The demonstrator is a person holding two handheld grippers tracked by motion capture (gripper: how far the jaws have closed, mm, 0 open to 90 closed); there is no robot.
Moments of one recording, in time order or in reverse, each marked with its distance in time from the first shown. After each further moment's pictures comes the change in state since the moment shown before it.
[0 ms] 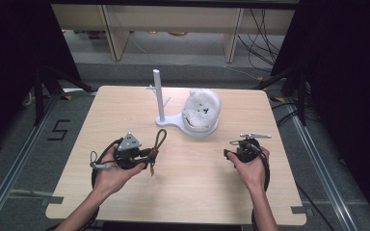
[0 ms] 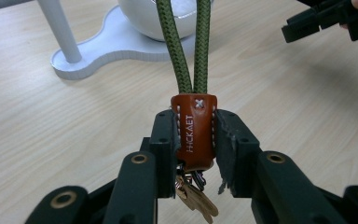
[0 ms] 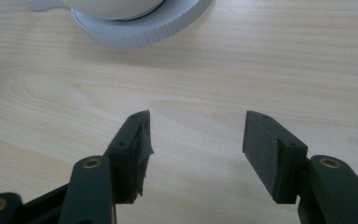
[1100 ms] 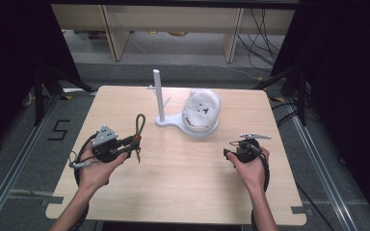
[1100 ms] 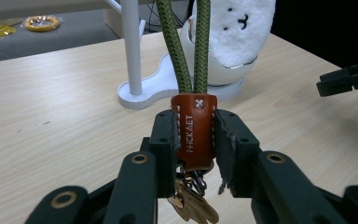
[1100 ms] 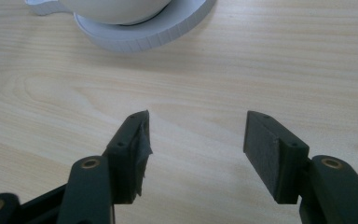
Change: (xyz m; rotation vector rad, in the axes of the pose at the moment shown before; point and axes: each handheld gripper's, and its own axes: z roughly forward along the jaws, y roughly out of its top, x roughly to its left) left arm 0.033 -0.003 -0.030 -0.186 0.105 -0.100; right arm 0.001 0.000 0.001 -0.030 0.000 0.001
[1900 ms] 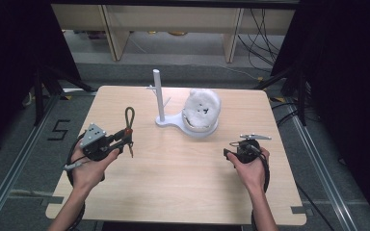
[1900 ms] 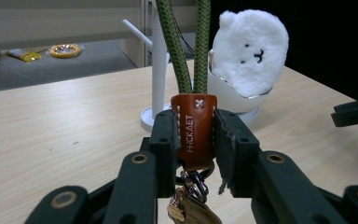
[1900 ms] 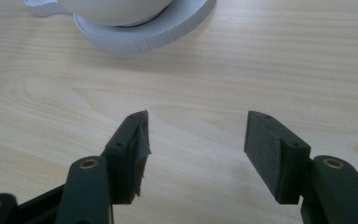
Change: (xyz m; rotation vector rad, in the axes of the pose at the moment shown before) left arm 0.015 0.002 -0.012 -0.130 0.047 -0.017; right arm 0.000 -0.002 0.000 -0.009 -0.015 -0.007
